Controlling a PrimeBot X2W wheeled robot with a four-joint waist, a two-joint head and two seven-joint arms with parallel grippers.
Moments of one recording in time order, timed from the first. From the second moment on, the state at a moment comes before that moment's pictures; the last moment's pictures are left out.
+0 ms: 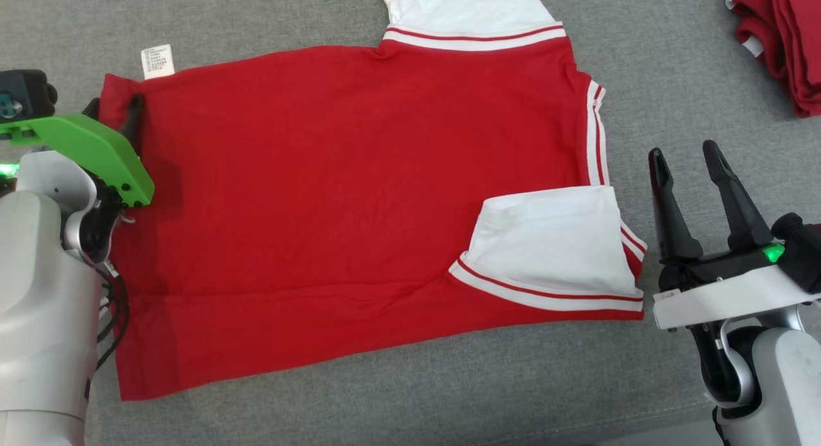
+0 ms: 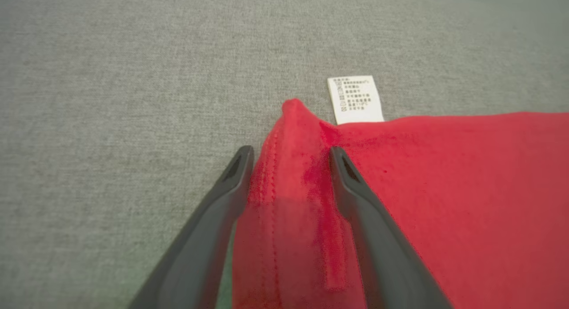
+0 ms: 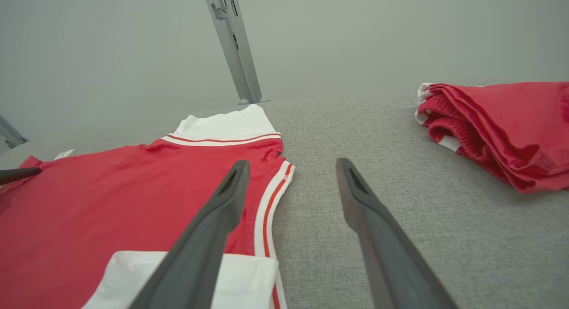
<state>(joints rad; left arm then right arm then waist) -0.81 0.31 -0.15 0.75 -0.51 -0.12 0.21 -0.15 -0.16 0.03 -0.11 0.32 0.13 -0.12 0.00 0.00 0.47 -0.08</state>
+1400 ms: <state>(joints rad) -1.10 0.15 -0.54 0.91 -0.73 -0.14 0.02 -1.20 -0.48 0.40 0.78 0.60 0.13 0.20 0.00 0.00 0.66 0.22</state>
